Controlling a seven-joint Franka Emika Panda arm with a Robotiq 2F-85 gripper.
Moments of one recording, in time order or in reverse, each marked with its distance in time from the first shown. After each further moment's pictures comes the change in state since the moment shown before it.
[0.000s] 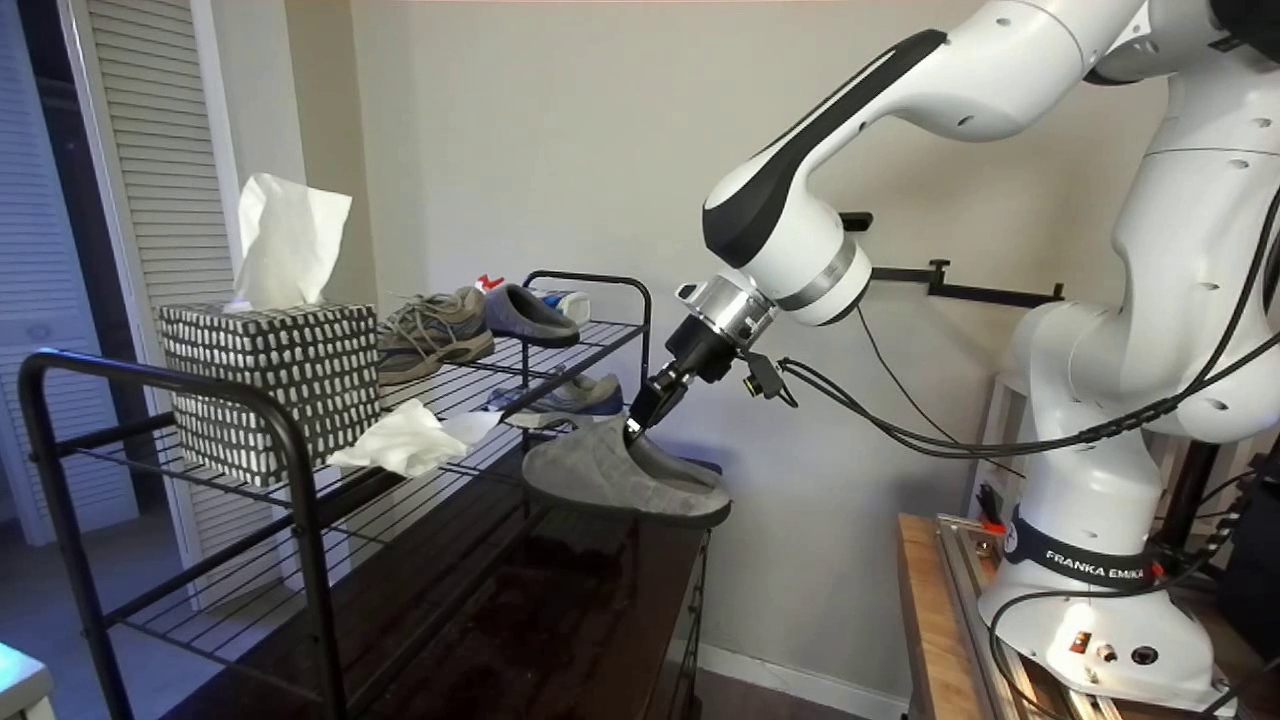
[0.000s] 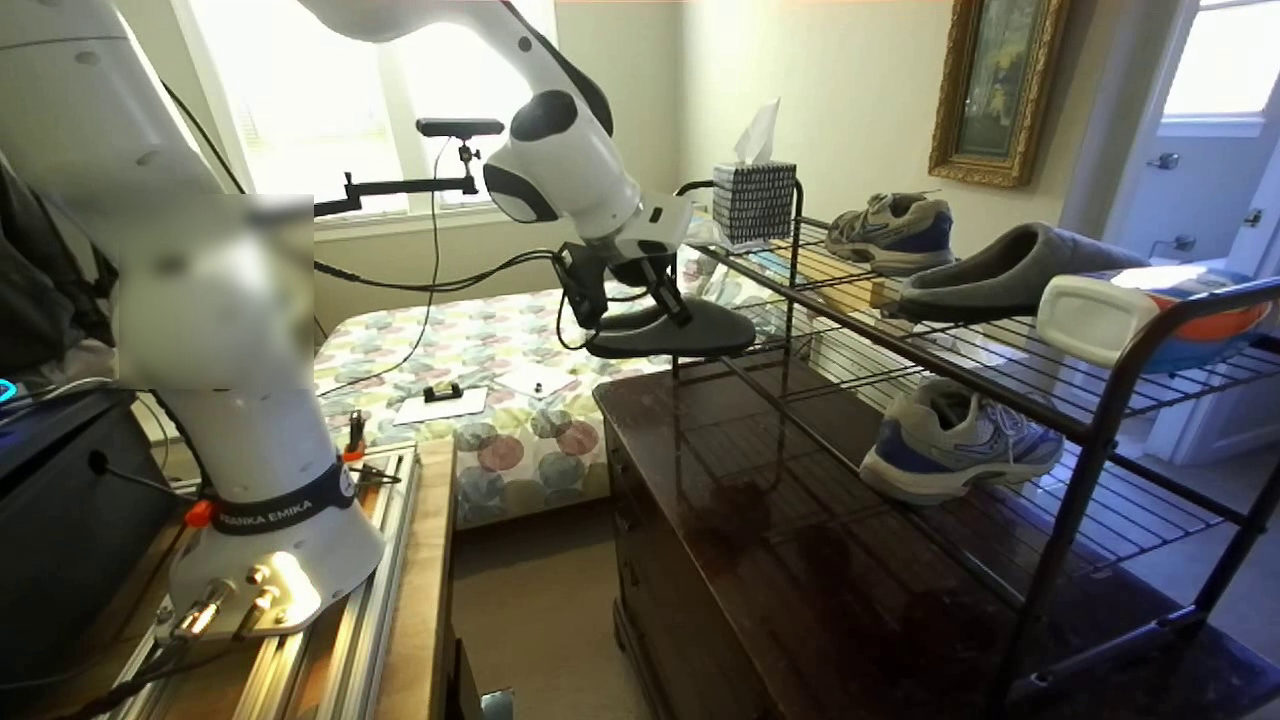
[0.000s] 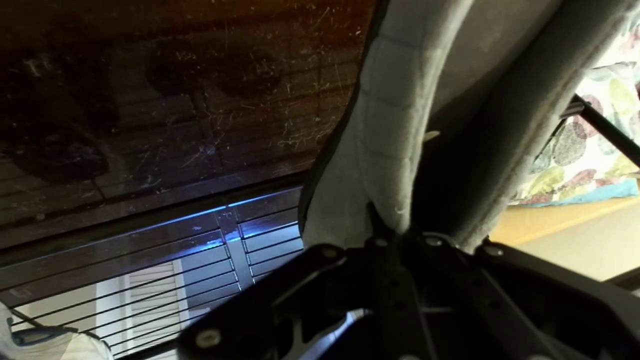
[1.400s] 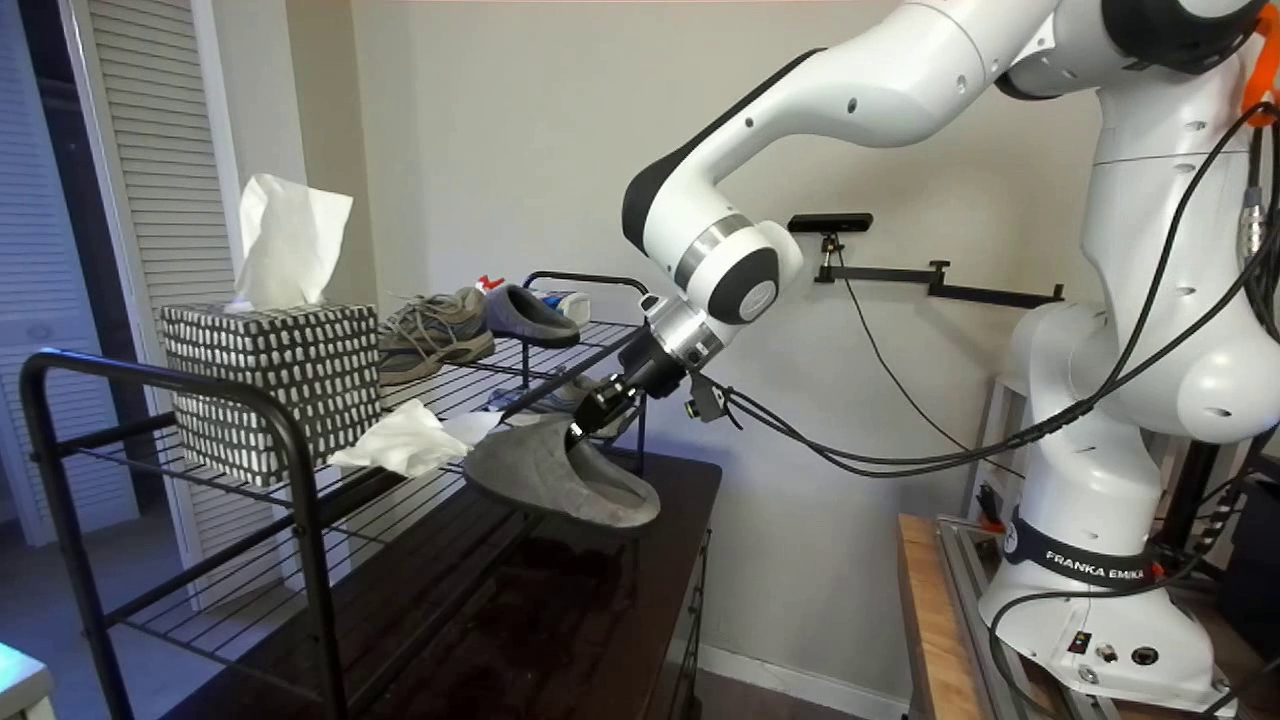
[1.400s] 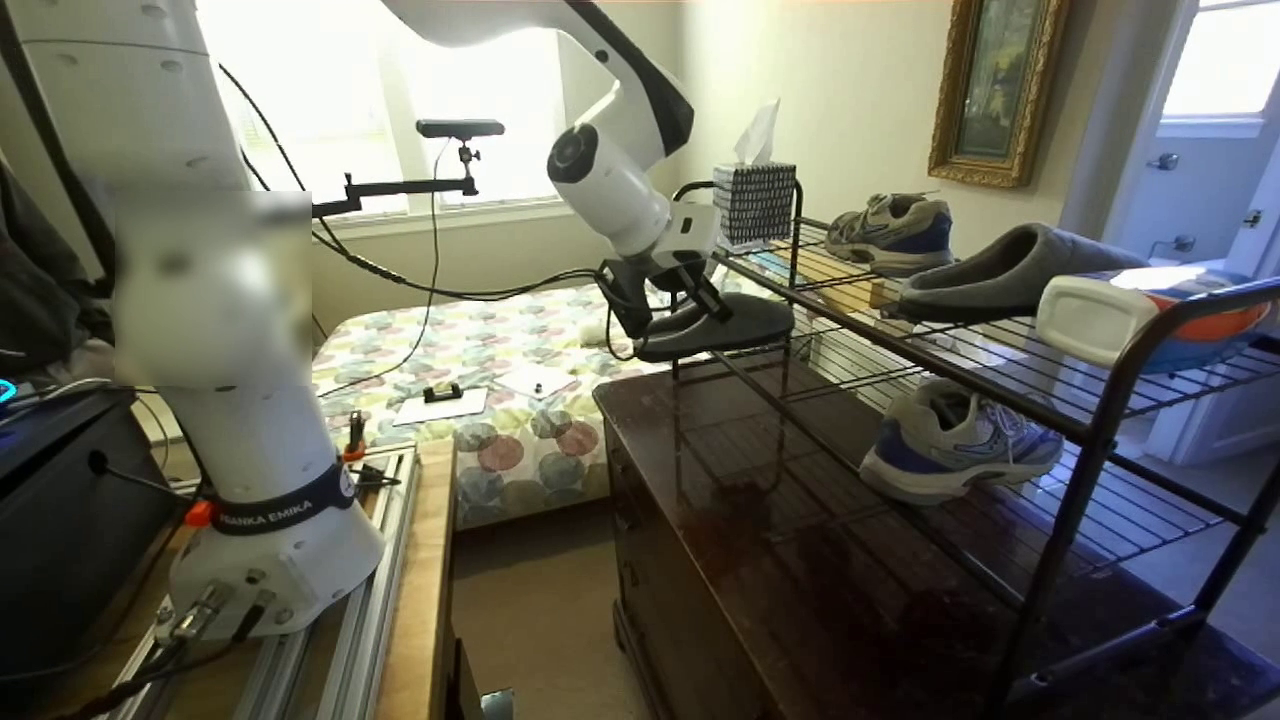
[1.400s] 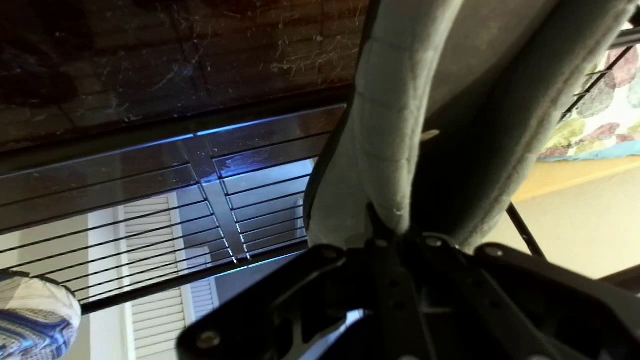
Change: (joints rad) arm 0.012 0.240 -0.011 0.309 0.728 0.065 -0.758
